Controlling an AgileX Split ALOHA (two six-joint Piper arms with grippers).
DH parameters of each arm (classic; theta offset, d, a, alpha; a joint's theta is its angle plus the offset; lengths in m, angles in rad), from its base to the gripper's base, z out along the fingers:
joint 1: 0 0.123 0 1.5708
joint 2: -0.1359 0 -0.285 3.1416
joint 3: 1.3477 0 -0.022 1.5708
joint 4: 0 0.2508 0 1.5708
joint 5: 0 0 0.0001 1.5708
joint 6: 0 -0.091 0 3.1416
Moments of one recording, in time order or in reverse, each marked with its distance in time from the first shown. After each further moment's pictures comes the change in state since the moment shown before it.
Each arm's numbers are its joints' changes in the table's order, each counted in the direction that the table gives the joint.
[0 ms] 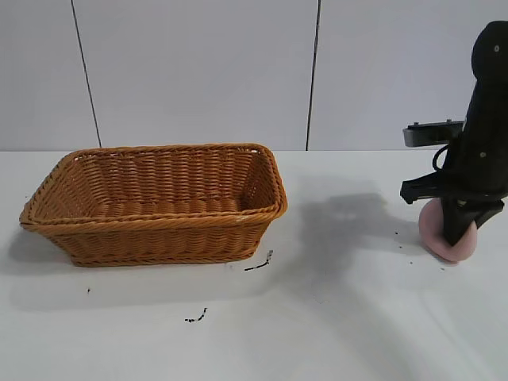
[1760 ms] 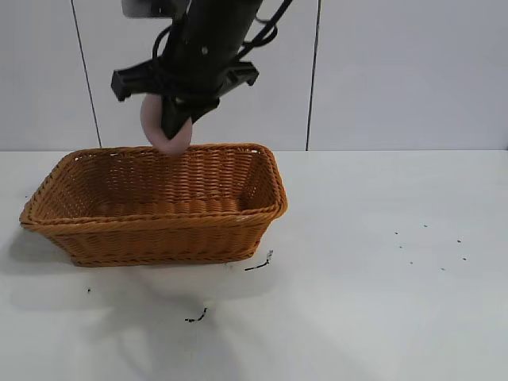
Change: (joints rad) left arm 0.000 0.000 0.000 0.000 0.000 0.000; right arm 0.600 -0.228 -0.624 0.148 0.060 0.034
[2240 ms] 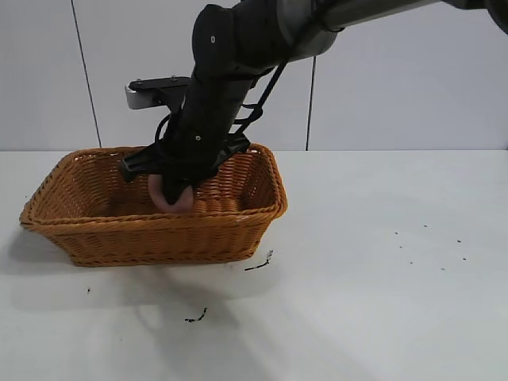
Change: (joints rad) left arm 0.000 0.000 0.000 0.000 0.000 0.000; right arm 0.000 -0.114 0.000 -0.001 0.045 0.000
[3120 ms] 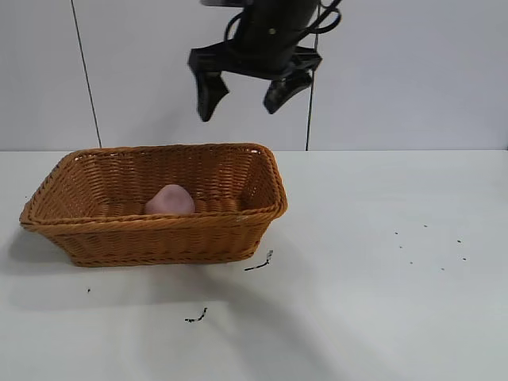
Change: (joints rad) left arm 0.000 0.000 0.000 0.000 0.000 0.000; right arm -0.235 0.217 -0.005 0.001 -0.190 -0.005
